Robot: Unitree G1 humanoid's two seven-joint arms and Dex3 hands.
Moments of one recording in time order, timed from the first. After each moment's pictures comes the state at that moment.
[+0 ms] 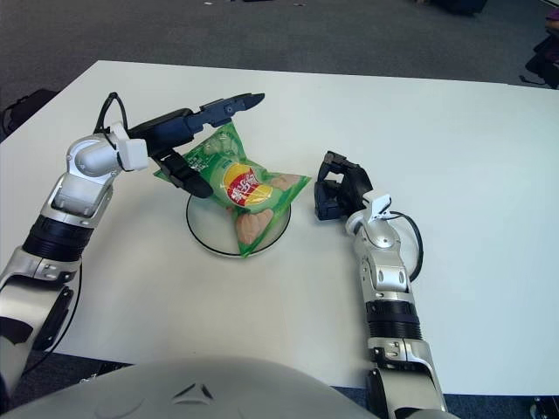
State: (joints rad) left arm -0.55 0.45 -0.16 0.04 0.00 -0.47 -0.69; right arm -0.13 -0.19 -0.08 0.12 0.13 0.04 0.18
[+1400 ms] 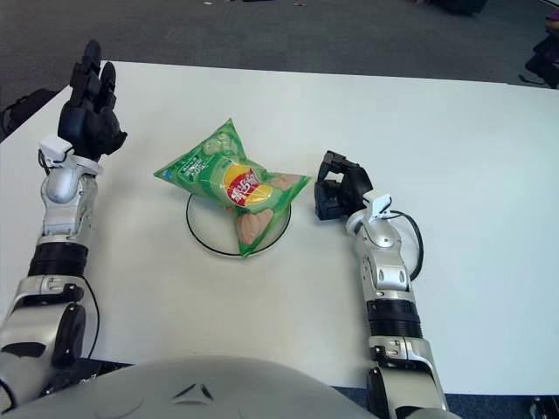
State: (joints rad) left arm -0.41 0.27 0.18 0.37 -0.19 -0.55 -0.21; right arm -0.13 -0.19 -0.09 0.14 0.13 0.02 0.20
